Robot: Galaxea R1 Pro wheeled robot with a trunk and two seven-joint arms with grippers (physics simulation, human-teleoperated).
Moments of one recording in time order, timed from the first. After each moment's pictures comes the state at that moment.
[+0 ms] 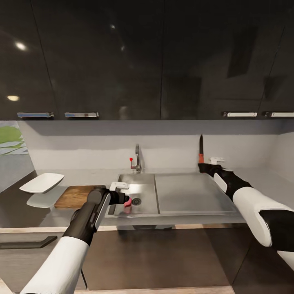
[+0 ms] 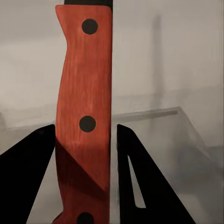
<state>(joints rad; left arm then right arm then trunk) -0.72 -0.11 -0.08 -1.07 -0.02 0.94 -0.04 -1.21 -0.17 0.11 -0.21 -0.22 0.08 0.08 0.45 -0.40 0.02</state>
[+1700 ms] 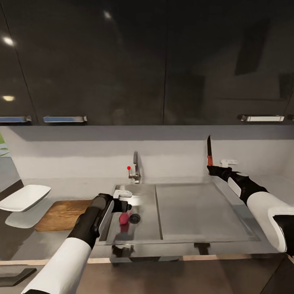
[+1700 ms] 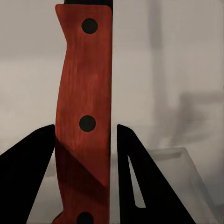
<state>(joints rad) -0.72 -0.12 -0.11 -0.93 -0.02 0.89 -0.04 -1.18 -0.27 0.11 -0.21 -0.22 0.04 0.21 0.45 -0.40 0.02</state>
